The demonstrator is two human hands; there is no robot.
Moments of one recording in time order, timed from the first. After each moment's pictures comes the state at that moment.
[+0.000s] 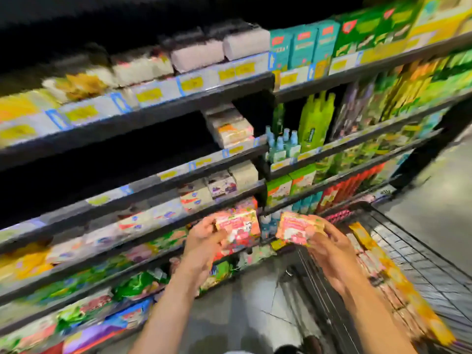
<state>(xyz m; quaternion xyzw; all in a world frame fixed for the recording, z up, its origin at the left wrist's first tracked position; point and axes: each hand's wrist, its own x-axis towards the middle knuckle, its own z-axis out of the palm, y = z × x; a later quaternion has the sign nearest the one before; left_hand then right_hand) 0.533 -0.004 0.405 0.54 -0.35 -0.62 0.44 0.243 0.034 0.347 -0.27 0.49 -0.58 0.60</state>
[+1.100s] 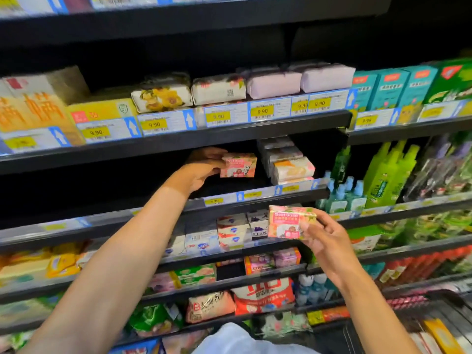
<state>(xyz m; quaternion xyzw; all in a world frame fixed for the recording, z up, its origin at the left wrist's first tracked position) 0.650 -0.237 0.496 0.55 -0.49 -0.46 0.50 0.339 -0.118 0.396 -0.39 0.36 -0.55 0.64</state>
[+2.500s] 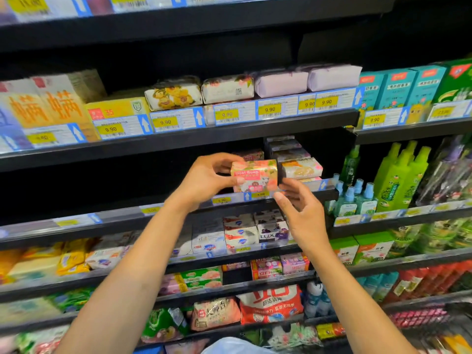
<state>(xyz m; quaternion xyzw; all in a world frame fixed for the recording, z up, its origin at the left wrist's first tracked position) 0.631 -0.139 0.518 0.53 -0.67 -0.28 0.44 0.404 -0.141 0.419 -0.63 0.41 -0.58 0.33</state>
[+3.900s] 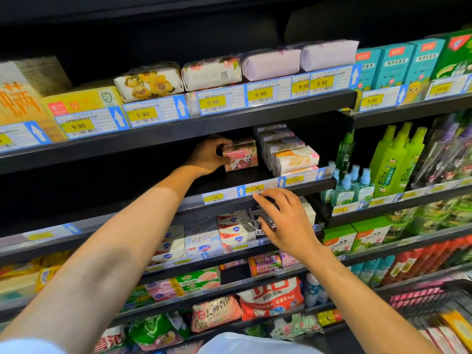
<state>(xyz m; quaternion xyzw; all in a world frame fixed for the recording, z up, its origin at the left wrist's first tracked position) 0.661 -0.288 0.477 0.59 -0.75 -0.12 0.27 0.408 -0.181 0.347 -0.84 0.37 -0.37 -0.13</state>
